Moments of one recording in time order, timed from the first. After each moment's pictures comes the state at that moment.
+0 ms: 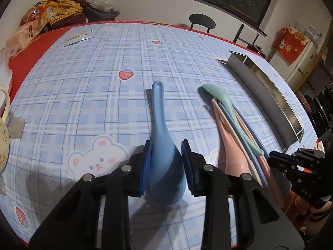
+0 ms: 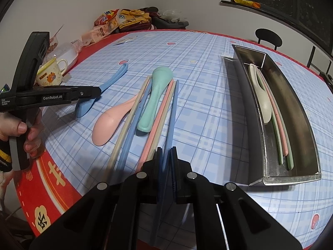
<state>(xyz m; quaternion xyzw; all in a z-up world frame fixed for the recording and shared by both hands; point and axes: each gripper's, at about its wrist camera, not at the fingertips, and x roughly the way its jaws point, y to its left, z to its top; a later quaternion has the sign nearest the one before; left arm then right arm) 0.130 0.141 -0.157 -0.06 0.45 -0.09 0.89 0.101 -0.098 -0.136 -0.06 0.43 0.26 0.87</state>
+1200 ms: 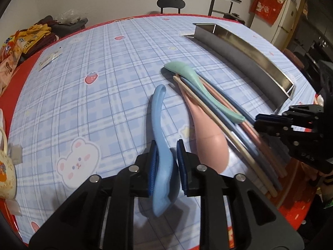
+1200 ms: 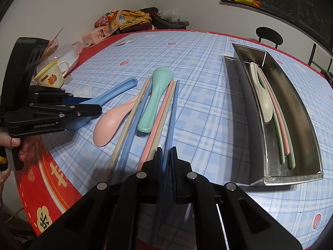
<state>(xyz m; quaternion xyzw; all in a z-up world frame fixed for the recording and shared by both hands) 0.118 0.095 -0.155 0.06 0.47 -0.15 0.87 0.100 -0.098 -0.136 -0.05 0.43 0.26 0.86</state>
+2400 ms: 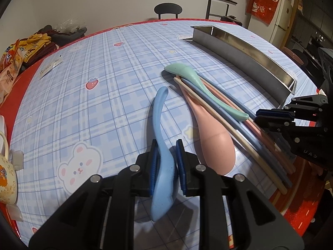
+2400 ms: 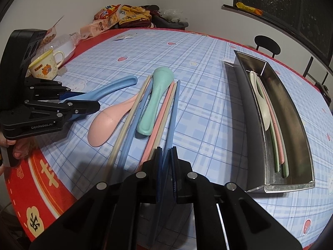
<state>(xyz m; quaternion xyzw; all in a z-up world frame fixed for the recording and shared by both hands) 0.112 0.096 -0.162 0.08 0.45 -0.16 0.88 0.103 -0.088 -0.136 -0.10 0.42 0.24 0.87</state>
